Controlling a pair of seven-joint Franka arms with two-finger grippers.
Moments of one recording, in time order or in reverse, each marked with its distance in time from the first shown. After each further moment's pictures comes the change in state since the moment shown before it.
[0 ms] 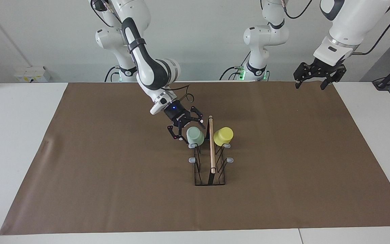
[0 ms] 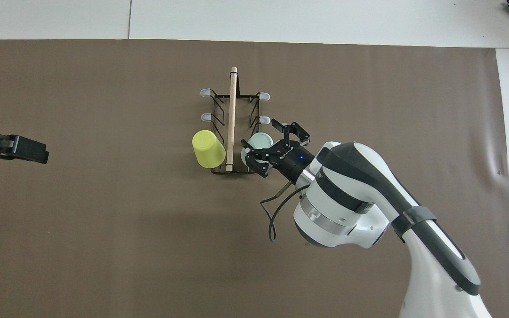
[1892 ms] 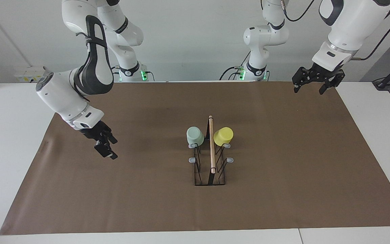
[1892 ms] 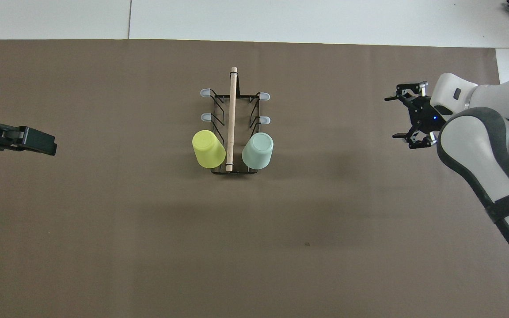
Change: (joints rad) left arm 0.000 0.044 -0.008 0.019 -0.006 0.030 0.000; right arm -0.569 -0.039 -0.020 0.074 -2.018 -0.722 0.197
